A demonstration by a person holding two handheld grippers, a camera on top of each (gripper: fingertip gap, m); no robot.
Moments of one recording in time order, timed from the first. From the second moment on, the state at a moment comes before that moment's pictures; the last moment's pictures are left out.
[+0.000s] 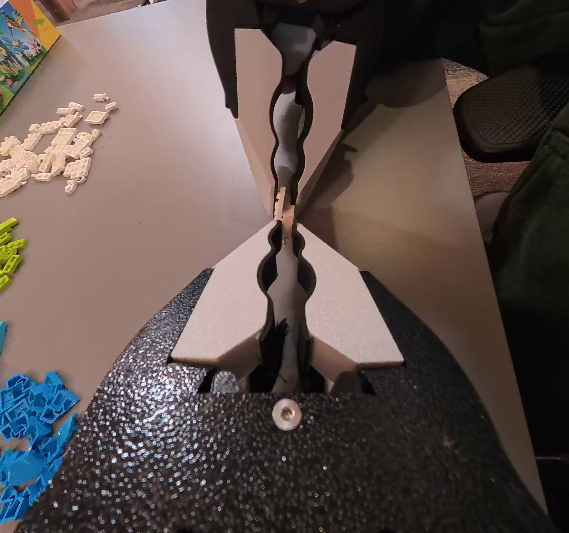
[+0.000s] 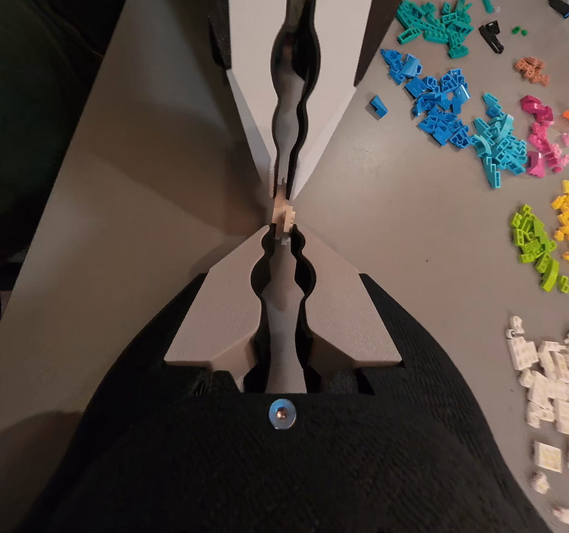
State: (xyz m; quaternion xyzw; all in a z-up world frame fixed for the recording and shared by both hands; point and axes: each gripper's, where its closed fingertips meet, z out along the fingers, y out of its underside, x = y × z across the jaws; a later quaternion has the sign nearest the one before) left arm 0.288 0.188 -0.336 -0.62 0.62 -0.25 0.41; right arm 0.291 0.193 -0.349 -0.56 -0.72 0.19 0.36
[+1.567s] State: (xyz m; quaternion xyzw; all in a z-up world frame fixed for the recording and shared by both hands) left arm 0.282 0.193 -0.336 -0.62 0.61 -0.23 0.44; right arm 0.285 0.200 -0.349 -0.55 -0.71 0.19 0.38
